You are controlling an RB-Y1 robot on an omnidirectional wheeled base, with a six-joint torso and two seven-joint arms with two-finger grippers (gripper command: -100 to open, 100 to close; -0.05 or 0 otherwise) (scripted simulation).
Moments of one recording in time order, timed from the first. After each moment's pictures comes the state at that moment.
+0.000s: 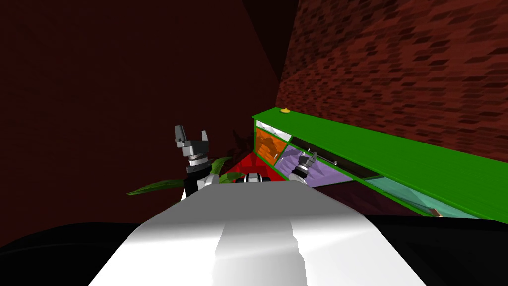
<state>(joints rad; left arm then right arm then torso) 0.53 0.00 -0.04 -2.35 0.09 -0.50 0.11 0.10 -0.47 0.29 -1.05 2.01 1.32 0.09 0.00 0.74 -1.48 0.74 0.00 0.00</state>
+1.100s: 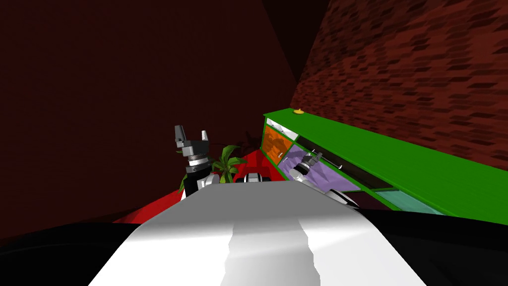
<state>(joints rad) 0.53 0.00 -0.04 -2.35 0.09 -0.50 0.11 -0.07 -0.52 0.41 -0.82 1.70 1.42 0.15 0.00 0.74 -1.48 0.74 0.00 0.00</state>
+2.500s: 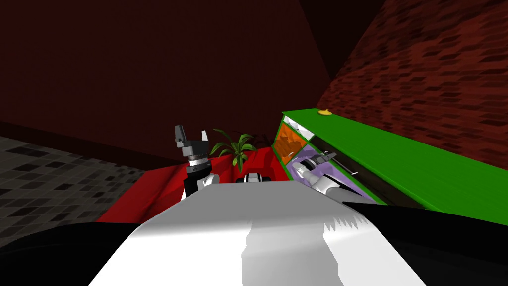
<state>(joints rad) 0.53 0.00 -0.04 -2.35 0.09 -0.50 0.11 -0.30 -0.58 0.57 -0.54 1.29 1.57 0.24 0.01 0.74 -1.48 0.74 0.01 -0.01</state>
